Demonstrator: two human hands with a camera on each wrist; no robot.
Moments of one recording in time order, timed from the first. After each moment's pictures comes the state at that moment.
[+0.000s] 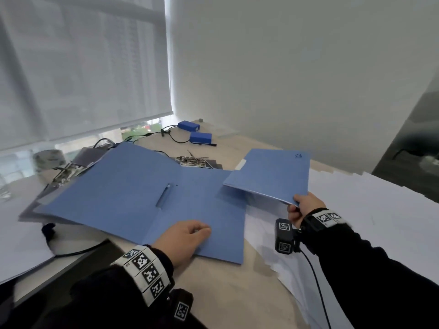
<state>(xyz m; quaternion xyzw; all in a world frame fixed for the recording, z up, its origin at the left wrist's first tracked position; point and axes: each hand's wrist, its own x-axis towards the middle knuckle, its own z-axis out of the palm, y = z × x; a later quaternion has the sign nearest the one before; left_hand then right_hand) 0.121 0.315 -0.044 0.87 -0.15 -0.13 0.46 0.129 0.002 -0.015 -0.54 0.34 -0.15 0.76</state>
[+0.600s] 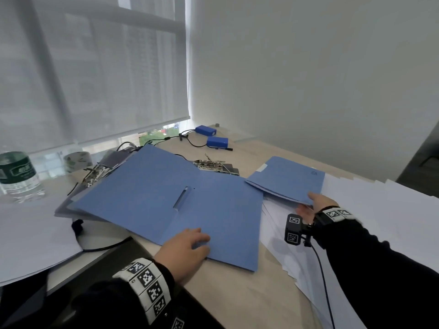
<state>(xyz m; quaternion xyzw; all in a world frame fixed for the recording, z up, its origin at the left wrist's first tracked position) 0.104 0.351 -0.050 0.93 -0.14 -0.13 0.33 0.154 -0.007 -0.016 -0.53 0.39 -0.12 0.74</state>
